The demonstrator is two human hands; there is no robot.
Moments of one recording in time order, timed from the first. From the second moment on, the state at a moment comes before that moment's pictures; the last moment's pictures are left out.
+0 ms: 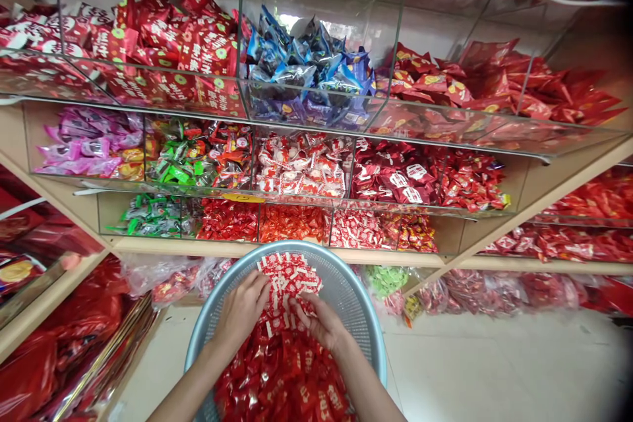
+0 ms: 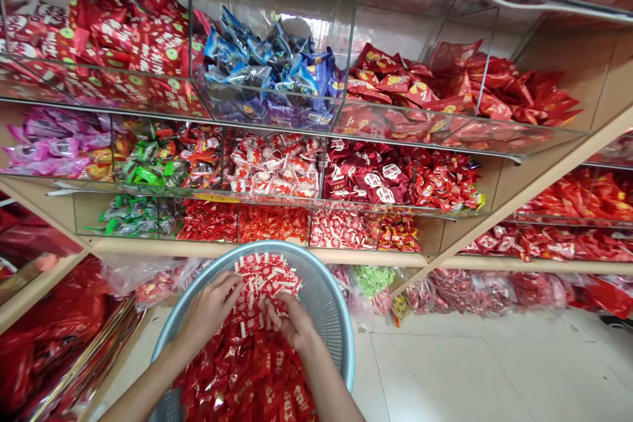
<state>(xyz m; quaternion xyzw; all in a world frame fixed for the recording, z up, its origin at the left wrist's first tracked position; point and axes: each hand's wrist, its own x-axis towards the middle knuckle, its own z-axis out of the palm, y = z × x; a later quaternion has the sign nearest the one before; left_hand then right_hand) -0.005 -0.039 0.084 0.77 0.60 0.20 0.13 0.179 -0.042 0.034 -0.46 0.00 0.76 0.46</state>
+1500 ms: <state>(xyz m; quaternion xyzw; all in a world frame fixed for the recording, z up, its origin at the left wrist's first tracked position) 0.008 -0.030 0.058 0.69 0.71 0.14 0.01 0.186 -0.047 0.050 -0.58 -0.52 0.46 0.43</state>
